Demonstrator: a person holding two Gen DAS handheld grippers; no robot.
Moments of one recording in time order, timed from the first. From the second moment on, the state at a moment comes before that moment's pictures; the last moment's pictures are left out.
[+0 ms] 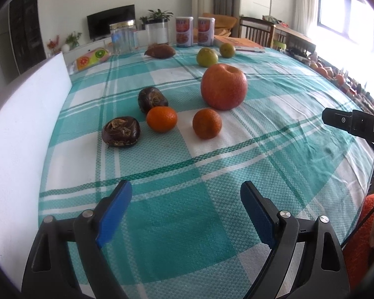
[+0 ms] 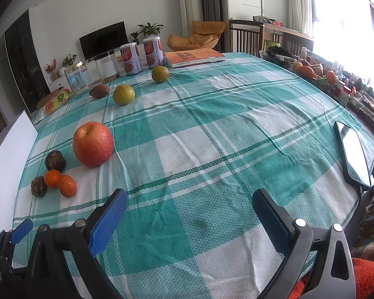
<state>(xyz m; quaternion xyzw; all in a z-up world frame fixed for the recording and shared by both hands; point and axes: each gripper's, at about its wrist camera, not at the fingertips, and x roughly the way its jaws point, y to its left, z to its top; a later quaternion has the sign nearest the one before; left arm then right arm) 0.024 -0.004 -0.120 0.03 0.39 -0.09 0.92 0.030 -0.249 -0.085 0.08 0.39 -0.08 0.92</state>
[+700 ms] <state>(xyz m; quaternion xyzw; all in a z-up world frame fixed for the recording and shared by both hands) 0.022 0.003 -0.117 0.00 0.37 -0.12 0.92 0.030 -0.249 -0.085 0.08 0.38 -0.08 0.92</state>
